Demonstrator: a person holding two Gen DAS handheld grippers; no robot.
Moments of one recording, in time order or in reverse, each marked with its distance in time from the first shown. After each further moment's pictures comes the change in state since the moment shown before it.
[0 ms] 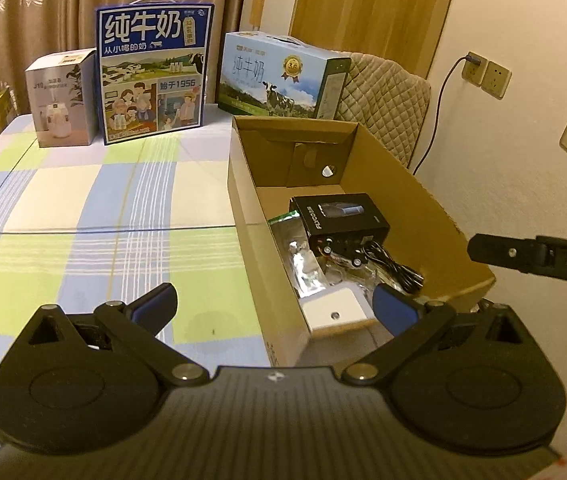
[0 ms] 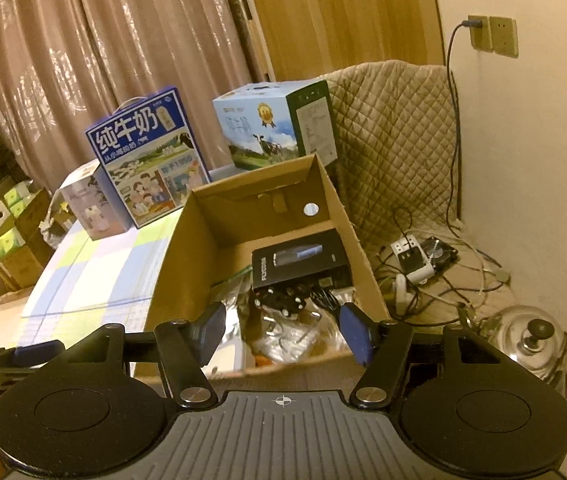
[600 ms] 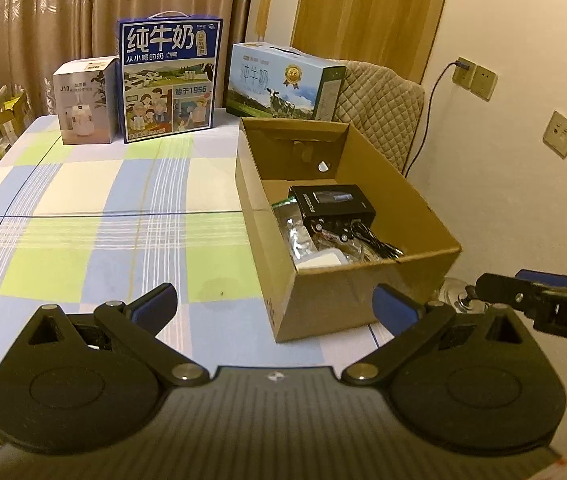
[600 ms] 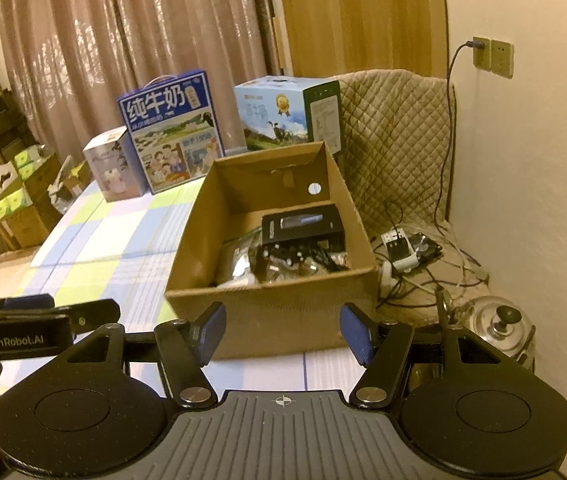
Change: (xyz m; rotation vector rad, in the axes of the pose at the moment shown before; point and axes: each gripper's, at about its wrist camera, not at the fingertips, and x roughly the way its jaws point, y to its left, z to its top) left arm -0.070 -0.008 -0.033 0.003 -0.019 0.022; right arm -0.068 0.028 -0.048 -0.102 0.025 -0.026
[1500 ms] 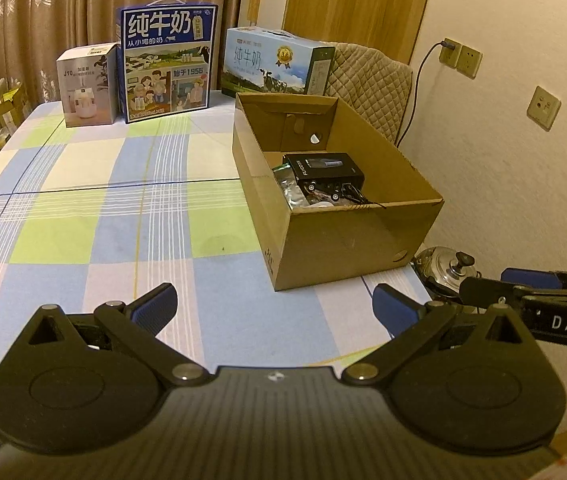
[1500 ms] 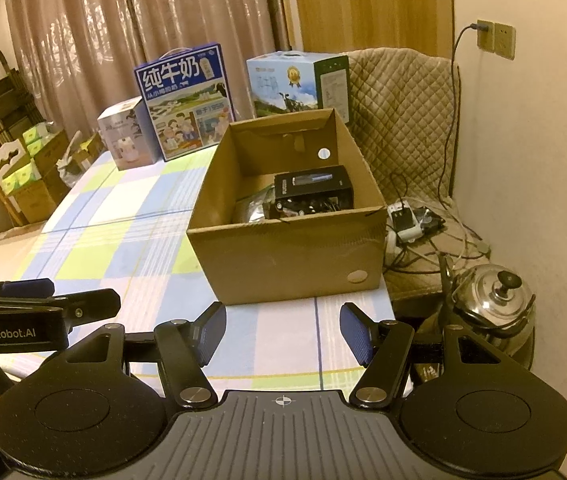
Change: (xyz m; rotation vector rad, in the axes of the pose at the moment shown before) left arm -0.030 0.001 -0.039 0.017 0.036 -0.015; right arm -0.019 0.016 -0.039 -0.010 0.053 0.008
